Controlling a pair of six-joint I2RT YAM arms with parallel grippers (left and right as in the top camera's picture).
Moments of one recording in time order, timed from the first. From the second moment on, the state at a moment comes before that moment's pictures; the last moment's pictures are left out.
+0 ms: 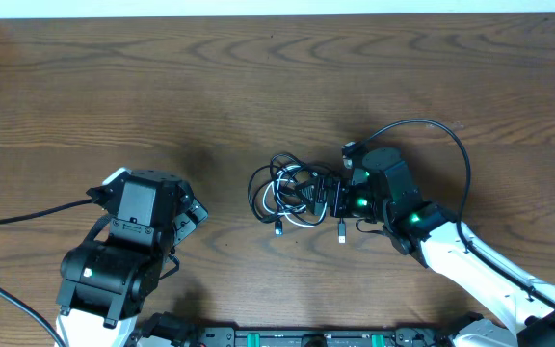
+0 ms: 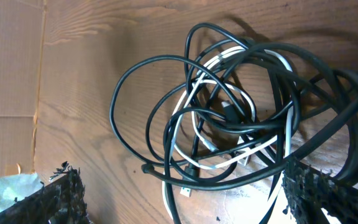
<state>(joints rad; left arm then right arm) -0.28 0.89 1.06 -1.26 -0.26 -0.93 0.54 1.39 0.64 0.01 -0.43 0.73</state>
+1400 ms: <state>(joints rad) -0.28 0.89 1.06 -1.26 -0.26 -0.92 0.53 1.39 1.11 -0.53 -0.24 0.53</state>
